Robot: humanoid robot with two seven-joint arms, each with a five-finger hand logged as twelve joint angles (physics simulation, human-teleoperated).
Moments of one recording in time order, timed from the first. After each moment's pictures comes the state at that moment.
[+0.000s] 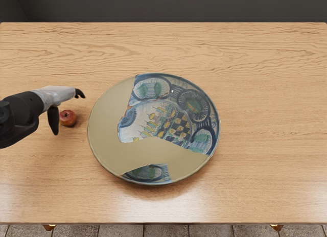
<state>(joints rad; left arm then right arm) -0.97 0.79 -0.26 -1.59 1.41 -0.19 0.61 -0.06 0.00 -0.18 0.33 -0.04 -0.06 0.26</state>
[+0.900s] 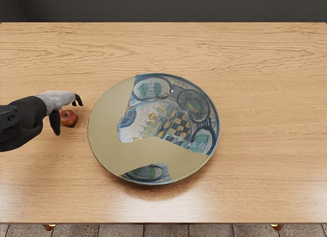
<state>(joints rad) -0.95 0.74 -0.24 -1.51 1.43 -0.18 0.61 -0.06 0.00 -0.18 0.33 -0.04 -0.06 0.26</state>
